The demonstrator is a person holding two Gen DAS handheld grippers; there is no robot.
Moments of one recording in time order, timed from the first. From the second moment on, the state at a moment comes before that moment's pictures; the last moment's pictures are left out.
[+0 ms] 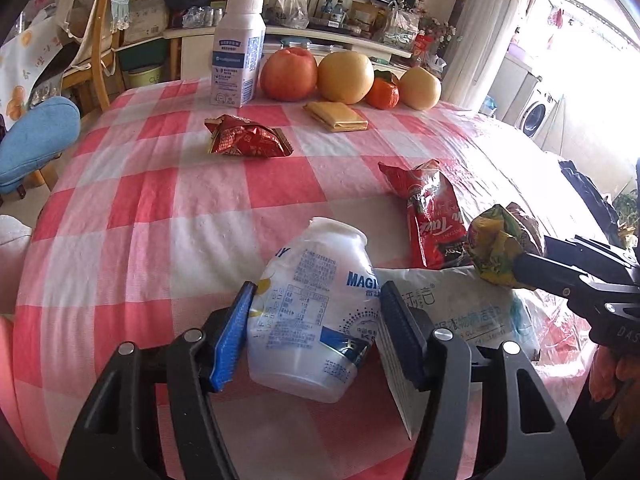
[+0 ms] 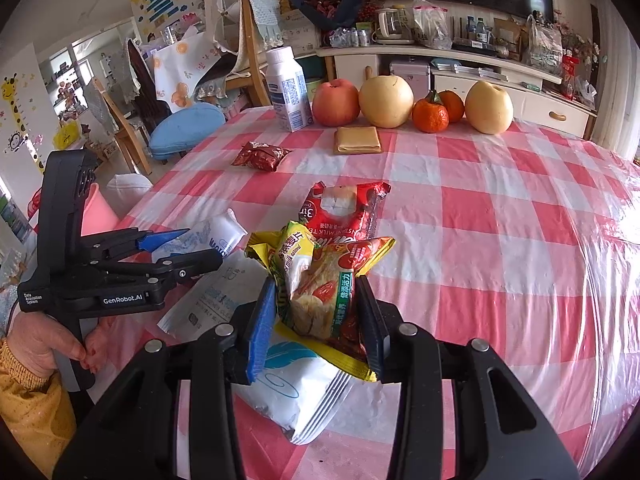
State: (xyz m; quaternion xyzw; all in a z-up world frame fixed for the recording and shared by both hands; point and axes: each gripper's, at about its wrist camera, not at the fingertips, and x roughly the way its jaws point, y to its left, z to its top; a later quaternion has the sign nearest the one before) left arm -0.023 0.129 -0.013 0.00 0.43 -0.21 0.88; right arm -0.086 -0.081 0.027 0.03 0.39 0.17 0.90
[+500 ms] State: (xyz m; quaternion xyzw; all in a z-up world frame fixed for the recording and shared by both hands) left arm -0.028 0.167 0.011 -0.06 0.40 -0.17 0.90; right arm -0.088 -0.054 0.041 0.02 0.38 0.17 0.91
